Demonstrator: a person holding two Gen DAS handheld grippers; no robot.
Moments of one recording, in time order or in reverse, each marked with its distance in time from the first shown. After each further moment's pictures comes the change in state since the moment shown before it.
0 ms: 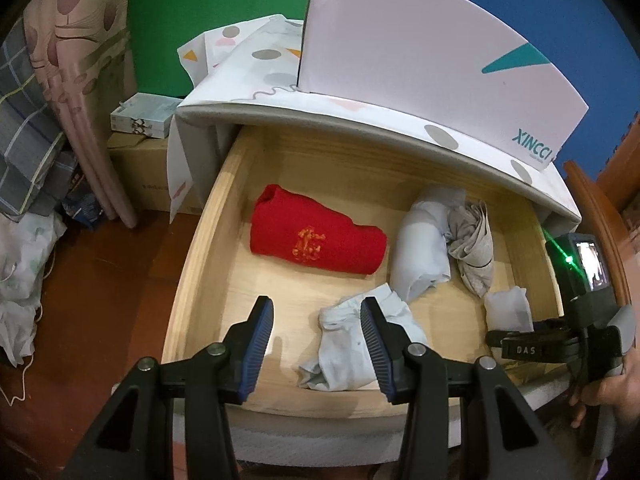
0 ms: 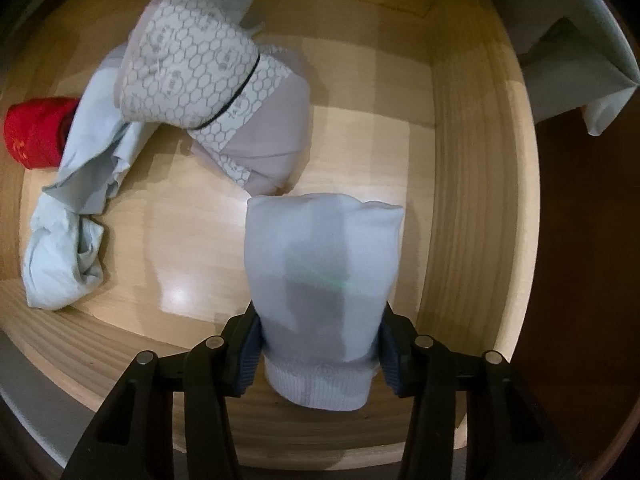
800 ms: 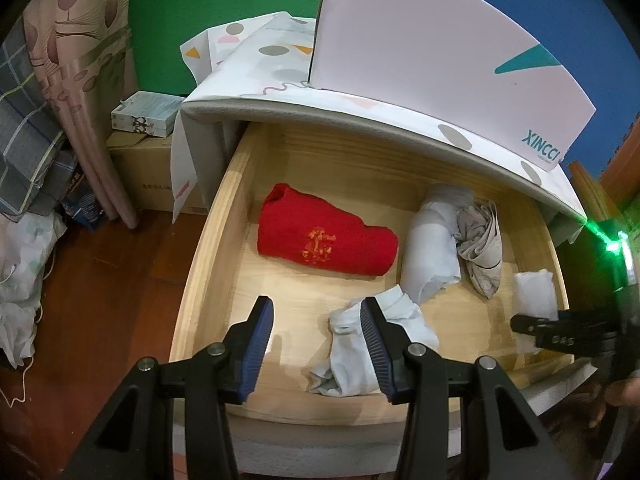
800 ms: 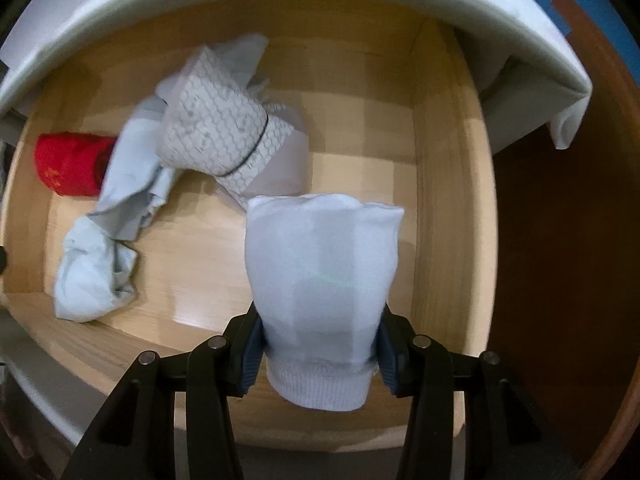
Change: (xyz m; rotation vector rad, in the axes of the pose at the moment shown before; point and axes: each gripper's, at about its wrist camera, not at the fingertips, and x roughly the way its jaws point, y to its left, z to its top) left arm 0.007 0.009 0.001 -0.003 0.002 0.002; right arm -0.039 -0.009 0.000 0.028 -0.136 0.048
